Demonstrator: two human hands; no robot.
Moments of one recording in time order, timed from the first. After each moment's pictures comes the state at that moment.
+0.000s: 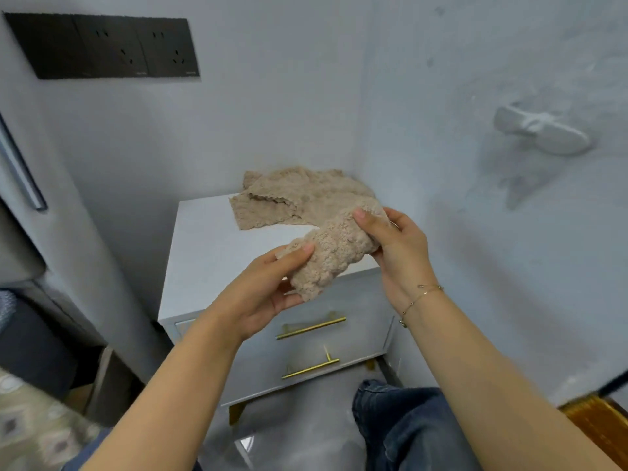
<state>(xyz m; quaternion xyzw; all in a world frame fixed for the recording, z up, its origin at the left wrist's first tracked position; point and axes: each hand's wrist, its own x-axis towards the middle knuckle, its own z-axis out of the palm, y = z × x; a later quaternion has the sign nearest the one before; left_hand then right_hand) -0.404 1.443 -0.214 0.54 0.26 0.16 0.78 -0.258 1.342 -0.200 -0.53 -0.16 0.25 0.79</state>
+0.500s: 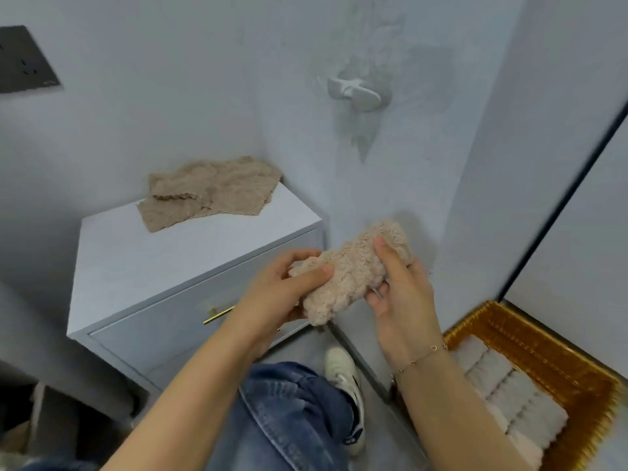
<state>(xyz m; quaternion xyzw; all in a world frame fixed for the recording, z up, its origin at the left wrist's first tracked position) -0.362 1.294 -0.211 0.67 0.23 0.07 0.71 -0.282 1.166 -0.231 -0.42 0.04 0.23 0.88</state>
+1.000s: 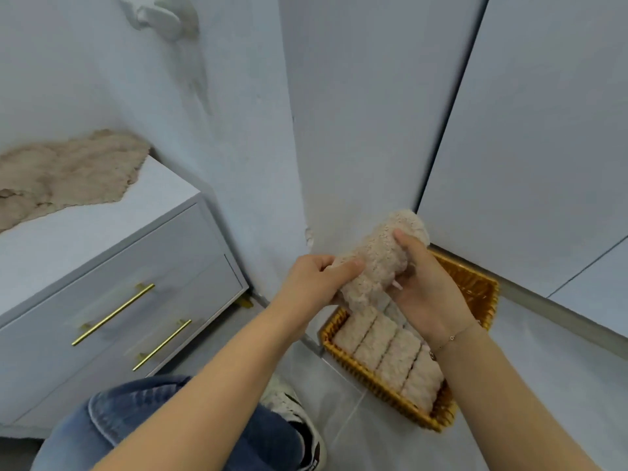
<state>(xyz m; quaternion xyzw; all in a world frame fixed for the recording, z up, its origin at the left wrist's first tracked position) -0.260 1.156 -0.283 0.72 0.15 -0.10 0.67 -0.223 1.006 -0.282 -0.44 0.18 0.21 0.86</state>
